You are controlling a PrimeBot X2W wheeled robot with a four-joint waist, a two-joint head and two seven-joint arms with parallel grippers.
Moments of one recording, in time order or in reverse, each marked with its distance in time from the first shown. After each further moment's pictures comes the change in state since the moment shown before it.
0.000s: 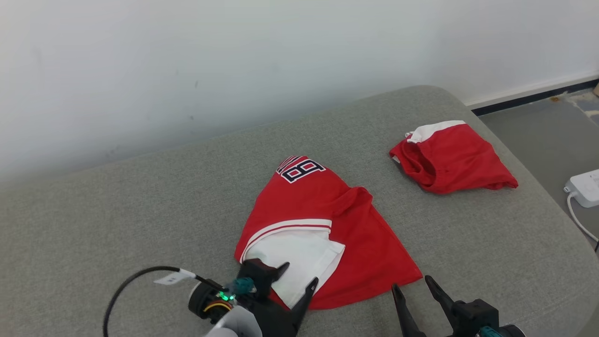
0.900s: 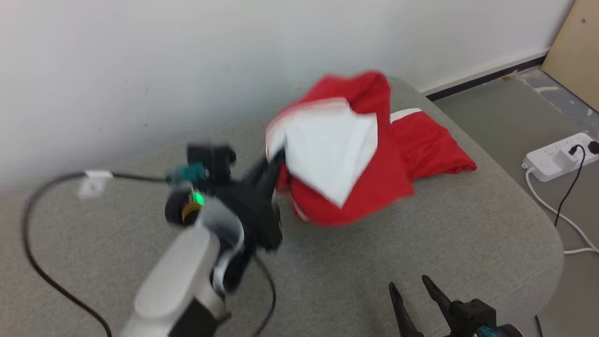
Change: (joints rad) left arm -0.273 -0.070 0.245 -0.074 -0.092 0.020 0.066; right arm -0.009 -0.004 0.020 0.007 0.006 0.000 -0.004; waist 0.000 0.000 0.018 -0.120
